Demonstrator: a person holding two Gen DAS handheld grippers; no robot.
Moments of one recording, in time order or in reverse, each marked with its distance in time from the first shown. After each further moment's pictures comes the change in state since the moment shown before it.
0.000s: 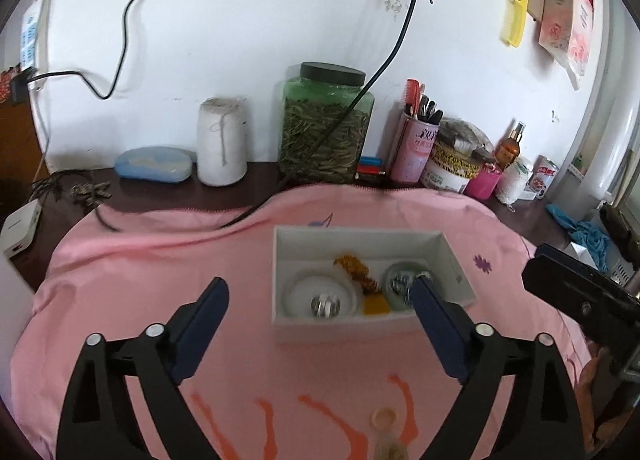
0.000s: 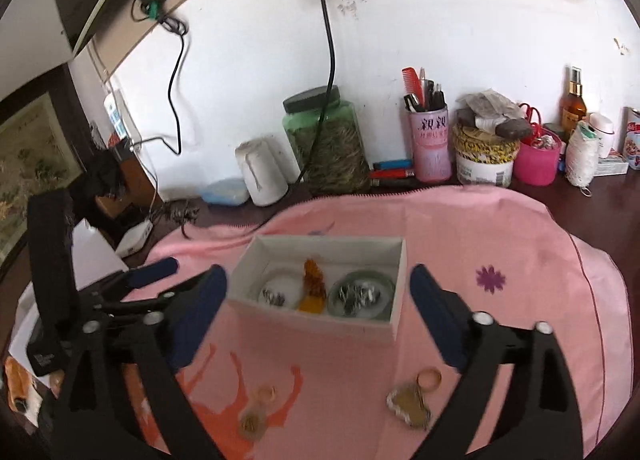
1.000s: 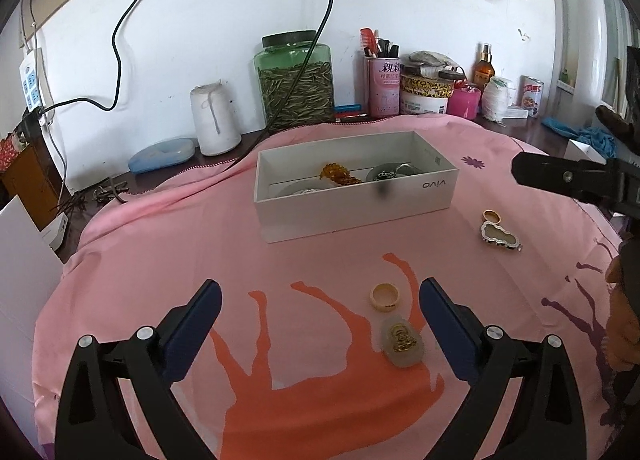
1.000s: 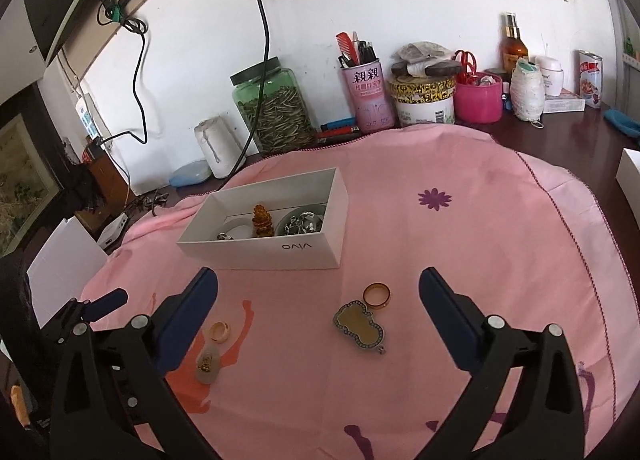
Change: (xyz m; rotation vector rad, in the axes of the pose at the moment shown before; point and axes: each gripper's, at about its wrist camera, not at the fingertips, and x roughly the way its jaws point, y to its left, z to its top) left arm -0.019 -0.038 -0.085 0.223 0.020 0.108; right arm -0.024 -0.038 -0.057 0.113 0.021 -0.087
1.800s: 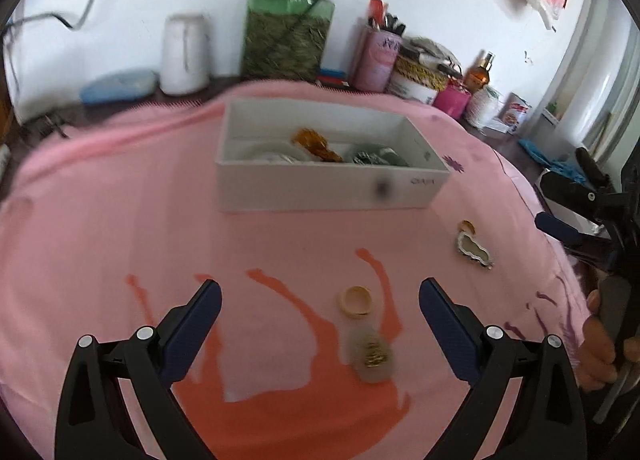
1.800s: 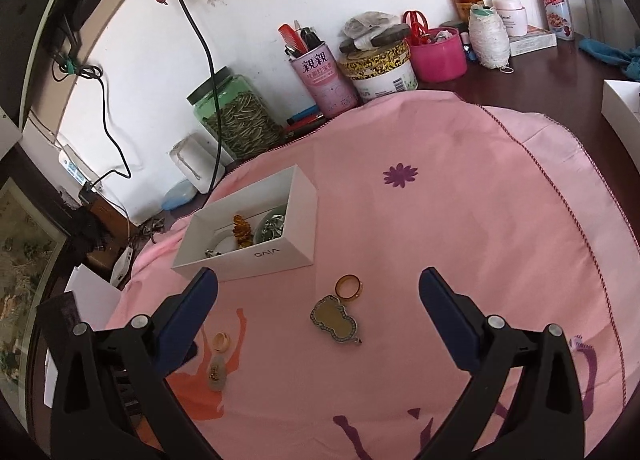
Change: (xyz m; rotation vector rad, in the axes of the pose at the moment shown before) left arm 0.041 0.026 0.008 -0.184 0.171 -0.263; right arm -0.003 -0.041 0.010 0.223 0.068 0.031
